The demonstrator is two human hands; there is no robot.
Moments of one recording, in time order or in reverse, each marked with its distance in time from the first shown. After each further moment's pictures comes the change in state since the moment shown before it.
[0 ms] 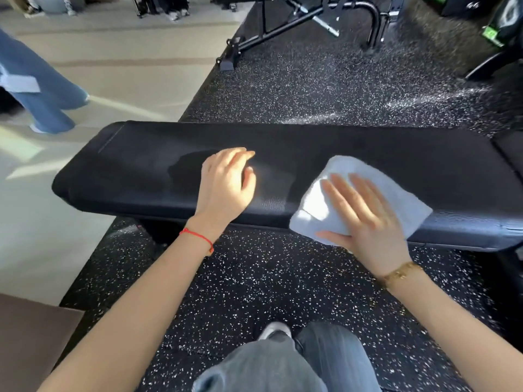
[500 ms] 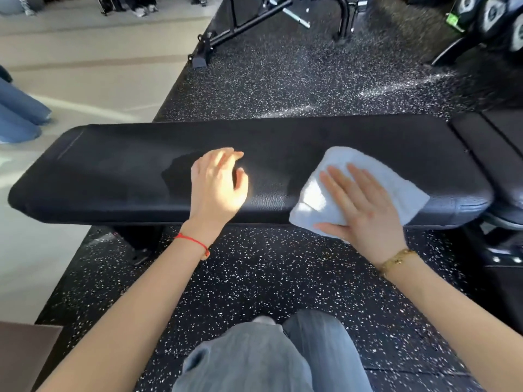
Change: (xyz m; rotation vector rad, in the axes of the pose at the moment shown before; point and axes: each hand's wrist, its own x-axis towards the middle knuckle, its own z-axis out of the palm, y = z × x) left_hand -0.003 0.039 0.019 -0.028 -0.011 -0.036; right_hand -0.022 0.040 -0.009 0.030 -0.009 0.020
